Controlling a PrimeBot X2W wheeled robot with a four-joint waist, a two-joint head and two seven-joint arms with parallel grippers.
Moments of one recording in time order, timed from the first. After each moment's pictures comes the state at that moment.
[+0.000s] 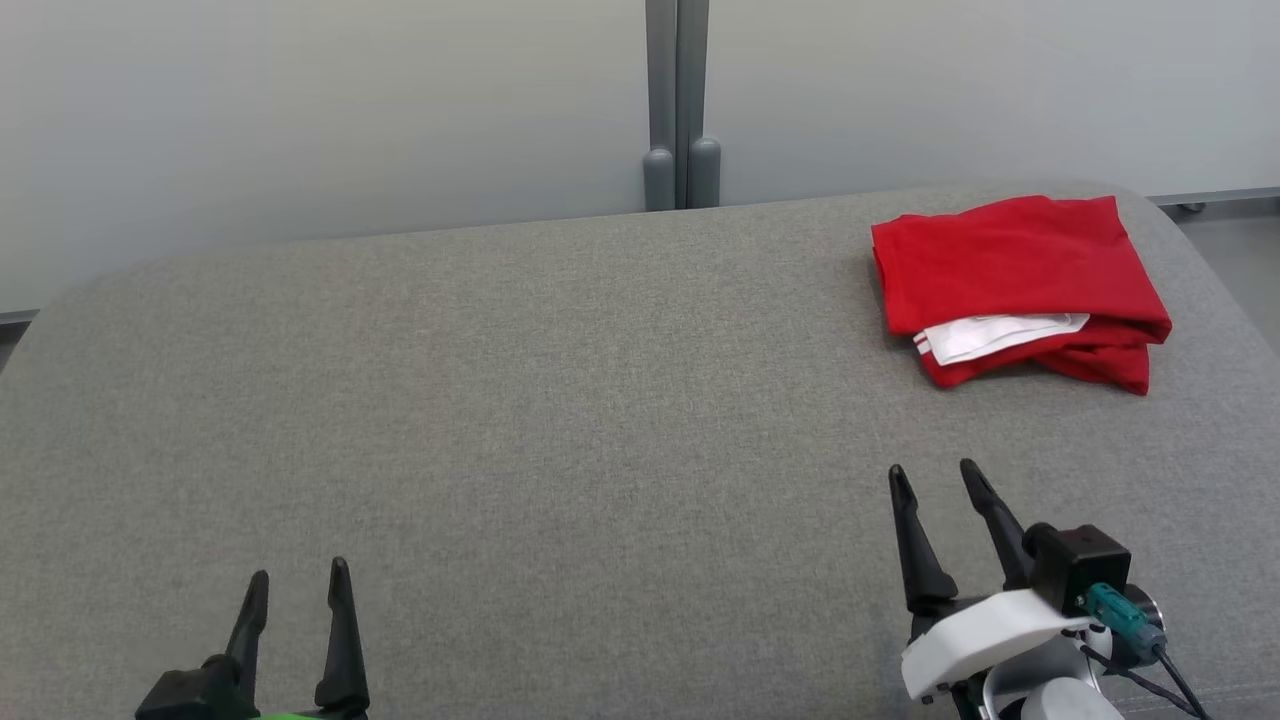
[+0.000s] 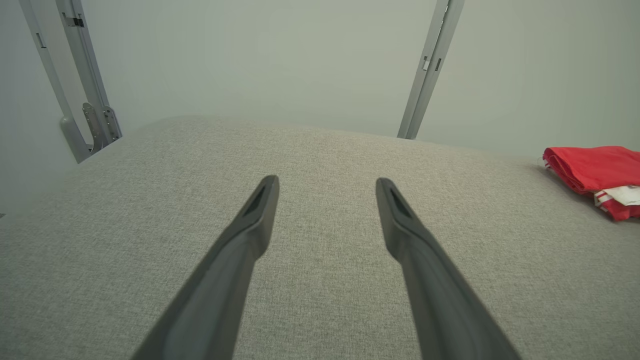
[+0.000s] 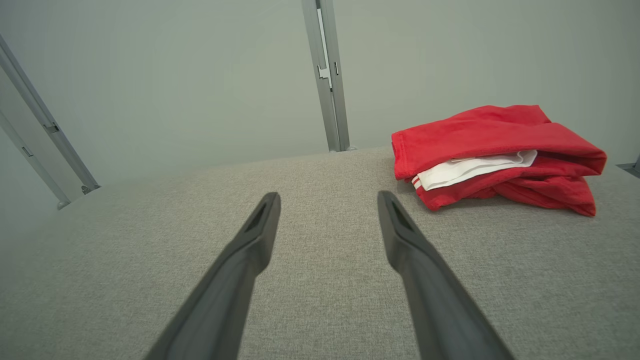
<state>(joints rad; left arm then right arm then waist) 0.21 0.08 -0.13 0.02 -0.36 0.12 -0.24 0.07 -0.10 0.33 0.13 0.30 -0.13 -0.25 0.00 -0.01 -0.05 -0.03</state>
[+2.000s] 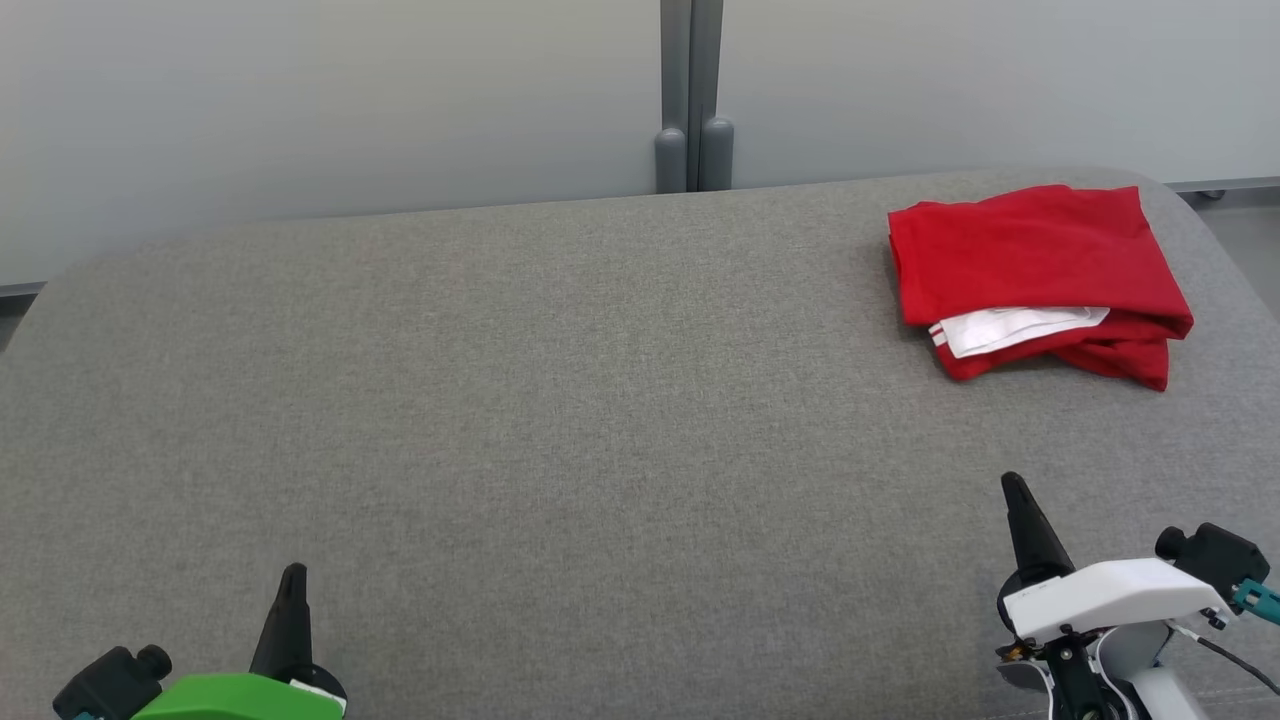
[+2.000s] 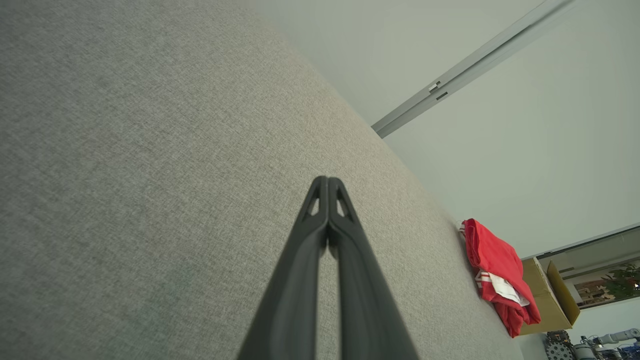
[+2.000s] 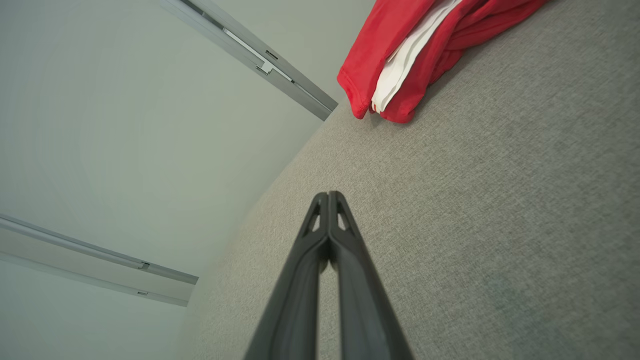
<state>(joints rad) 0.12 0.06 -0.07 0.14 -1.00 0.01 -0.10 0.07 -0.09 0.16 0.17 0.99 -0.03 -0.12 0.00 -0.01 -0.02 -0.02</state>
